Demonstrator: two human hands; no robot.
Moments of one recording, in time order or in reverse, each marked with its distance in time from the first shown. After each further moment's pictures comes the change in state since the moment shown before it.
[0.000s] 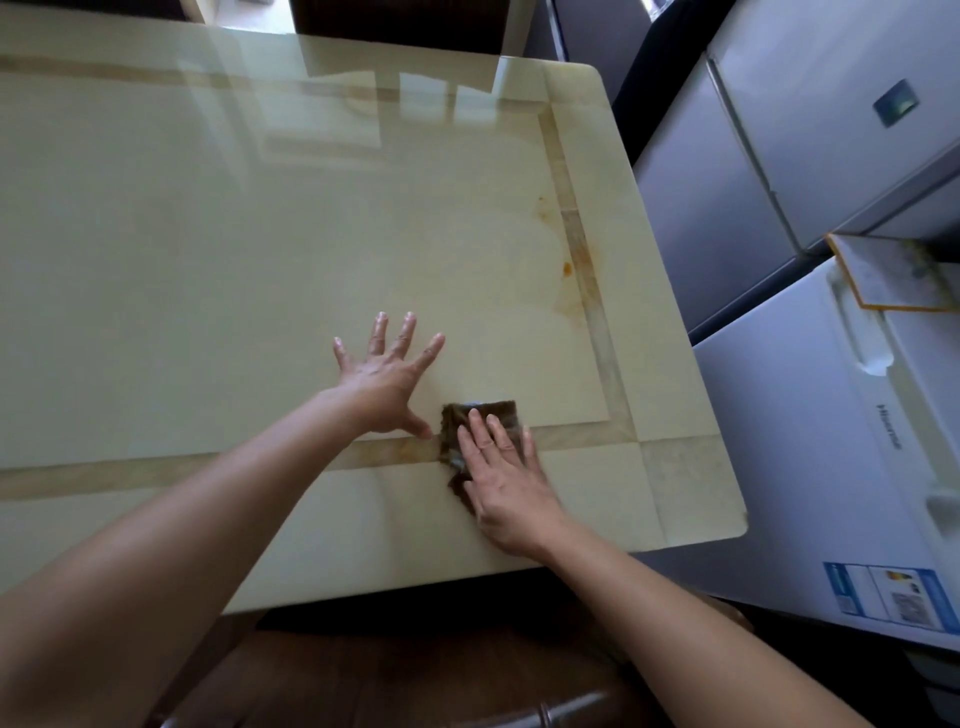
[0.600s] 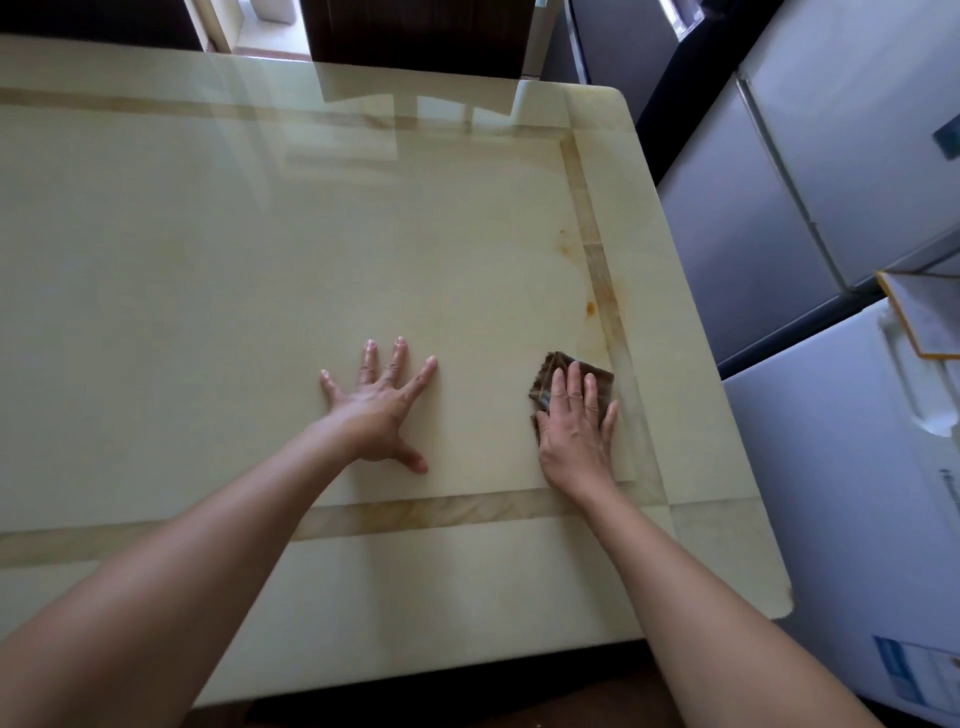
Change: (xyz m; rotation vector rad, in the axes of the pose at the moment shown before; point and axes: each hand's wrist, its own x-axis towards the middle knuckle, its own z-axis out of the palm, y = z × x) left_hand 0.036 -0.029 -0.010 -0.070 -0.097 -0.055; right_hand 0.088 0.072 -0.037 0.224 0.252 0.382
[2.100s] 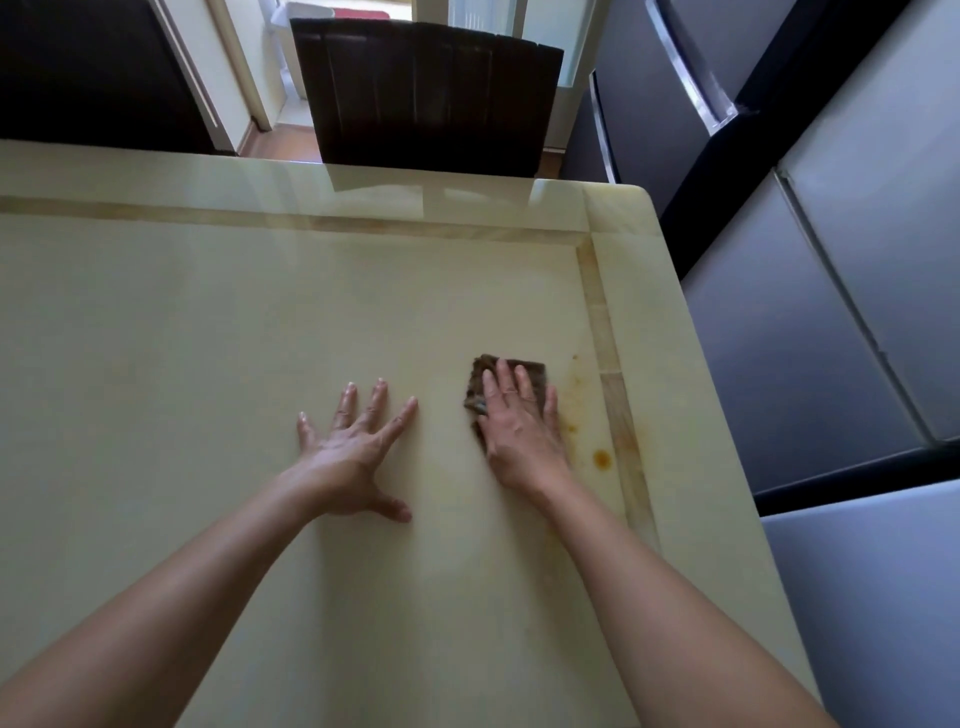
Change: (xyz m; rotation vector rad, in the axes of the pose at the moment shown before) left_hand 0.100 -0.023 -0.081 -0.040 0.064 -0.069; right_hand 0.182 -0.065 -0.053 -0.078 -0.060 -0.344
